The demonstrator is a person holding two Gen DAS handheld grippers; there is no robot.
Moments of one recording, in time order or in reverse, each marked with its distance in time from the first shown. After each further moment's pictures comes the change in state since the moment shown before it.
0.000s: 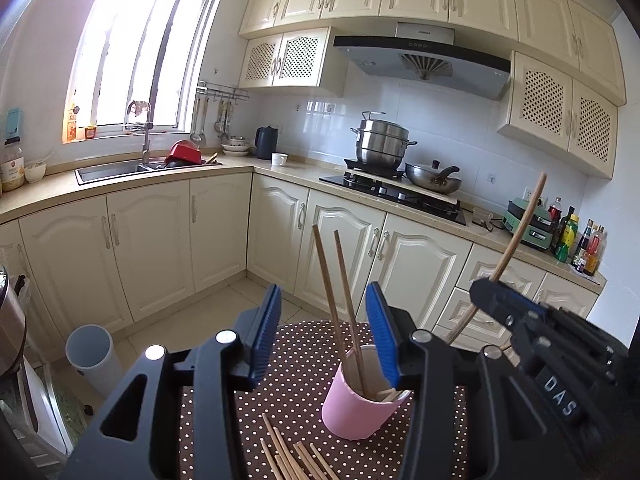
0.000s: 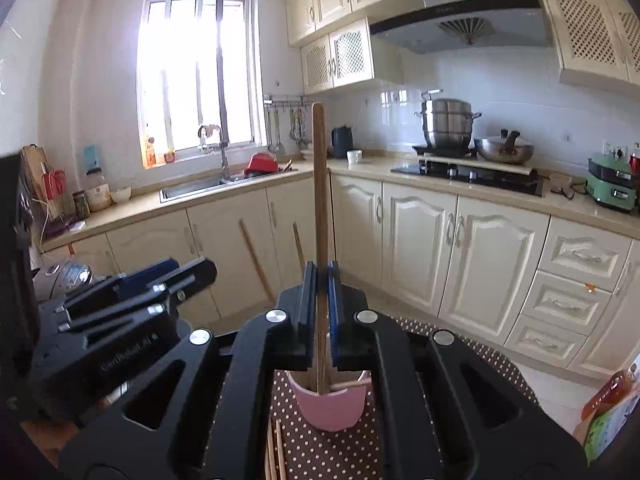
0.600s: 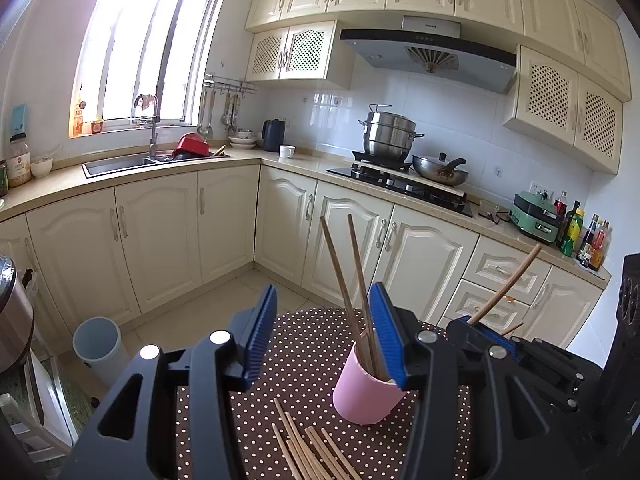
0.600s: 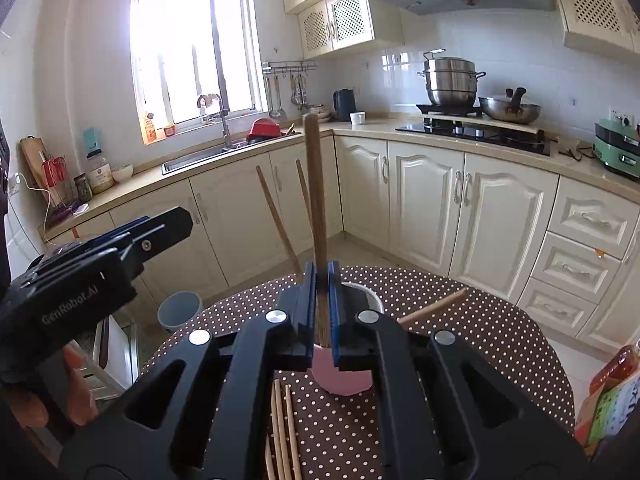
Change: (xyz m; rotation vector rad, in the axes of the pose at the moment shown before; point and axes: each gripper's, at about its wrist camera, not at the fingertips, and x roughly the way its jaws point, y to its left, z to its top) left arm -0.008 0.011 -0.009 0.003 0.027 0.021; right arm 0.015 -0.002 -0.032 0.044 0.121 0.020
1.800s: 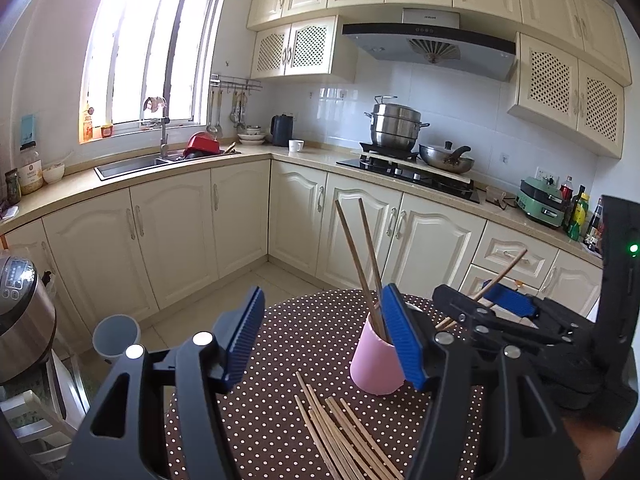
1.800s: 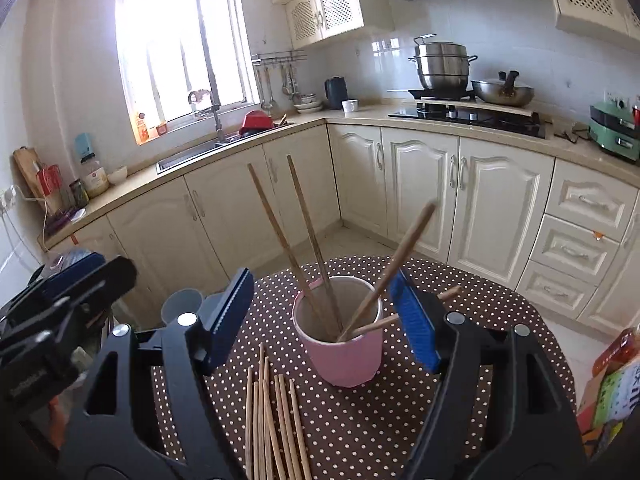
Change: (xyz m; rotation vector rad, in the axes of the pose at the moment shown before) left arm -0.036 0.008 -0.010 0.035 0.031 0.044; right arm -0.003 -0.007 0.007 0.041 0.042 -0.007
